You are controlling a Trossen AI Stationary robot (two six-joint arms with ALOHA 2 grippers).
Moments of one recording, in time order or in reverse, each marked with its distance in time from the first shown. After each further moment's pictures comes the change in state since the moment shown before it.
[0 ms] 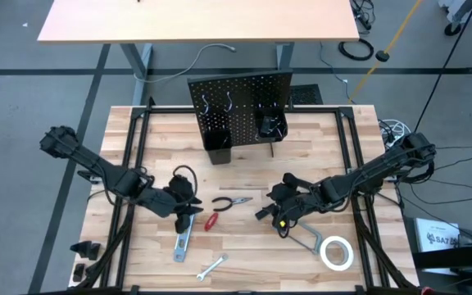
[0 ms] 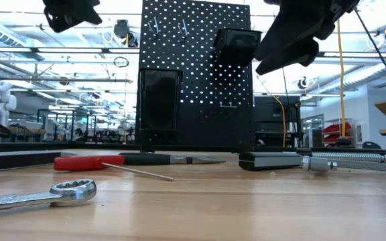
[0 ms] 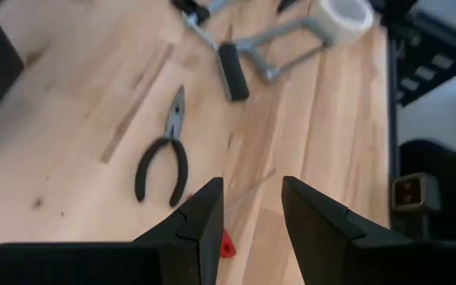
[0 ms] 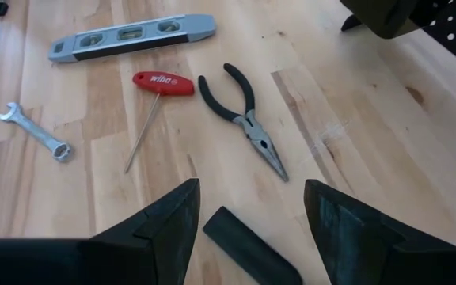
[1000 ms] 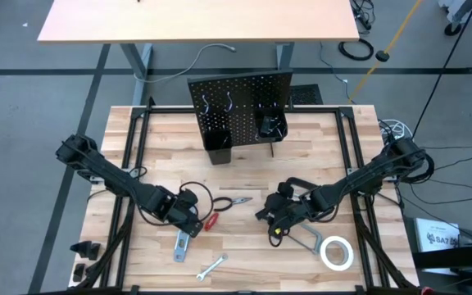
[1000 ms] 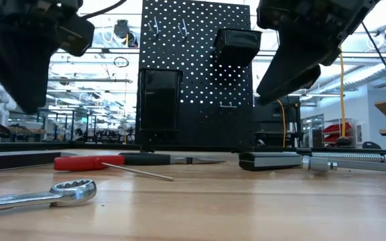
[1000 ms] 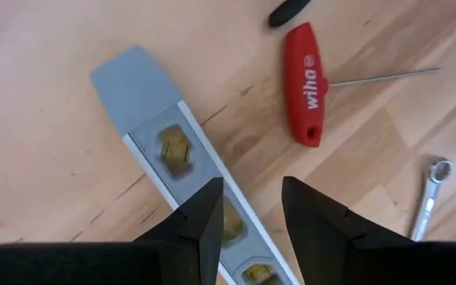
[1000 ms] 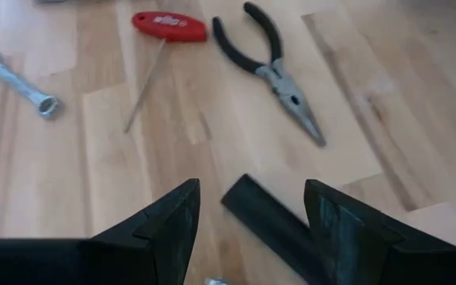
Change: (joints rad) left arm -0.004 0.295 0.000 -0.218 0.235 -0.611; right arm 0.021 0.141 0.000 0.050 -0.058 0.036
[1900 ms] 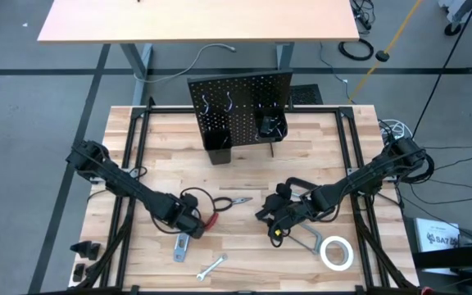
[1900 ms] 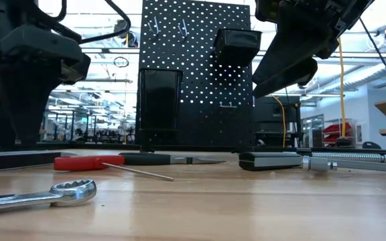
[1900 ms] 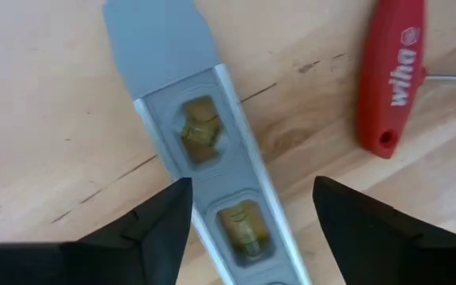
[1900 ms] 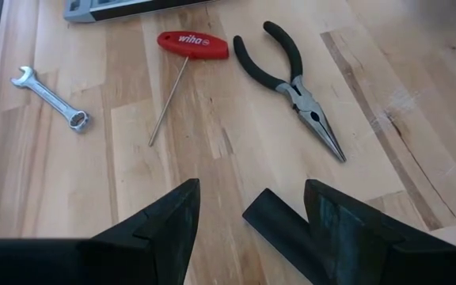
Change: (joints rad) left arm -0.003 0.143 0.000 0.004 0.046 -0.156; right arm 0.000 -0.008 0.000 0.053 -0.016 -0.013
